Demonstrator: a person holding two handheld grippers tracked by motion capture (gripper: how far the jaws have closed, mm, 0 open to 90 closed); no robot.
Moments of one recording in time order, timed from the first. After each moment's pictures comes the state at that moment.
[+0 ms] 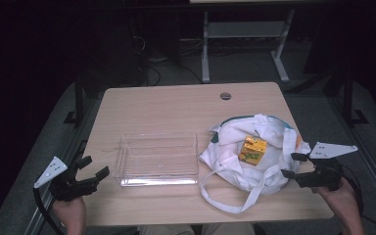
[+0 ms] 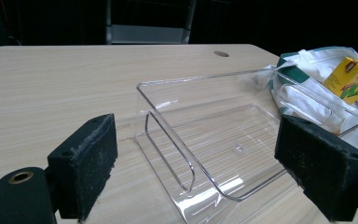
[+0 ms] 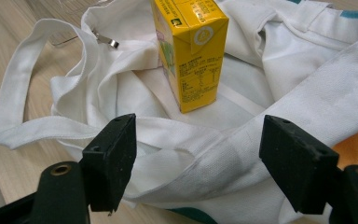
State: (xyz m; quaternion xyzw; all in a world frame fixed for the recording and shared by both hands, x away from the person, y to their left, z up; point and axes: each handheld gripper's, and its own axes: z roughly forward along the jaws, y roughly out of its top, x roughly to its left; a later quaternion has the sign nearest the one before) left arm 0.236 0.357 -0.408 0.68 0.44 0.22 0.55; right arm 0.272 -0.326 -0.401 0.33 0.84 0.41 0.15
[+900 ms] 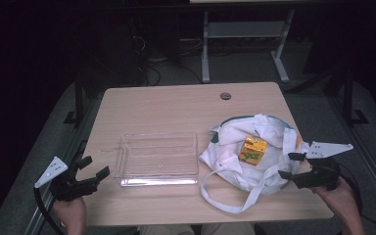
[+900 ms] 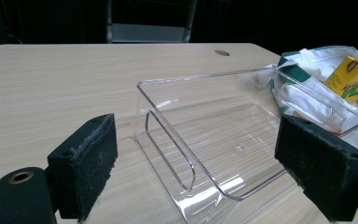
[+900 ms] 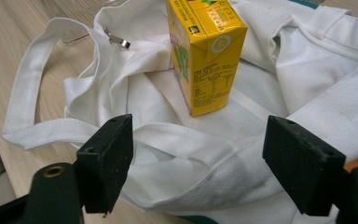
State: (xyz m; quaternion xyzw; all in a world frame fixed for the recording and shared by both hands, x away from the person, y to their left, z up) left arm 0.236 0.356 -0.408 0.68 0.44 0.22 0.54; right arm 0.272 -0.316 -0.396 0.32 0.85 0.40 0.14
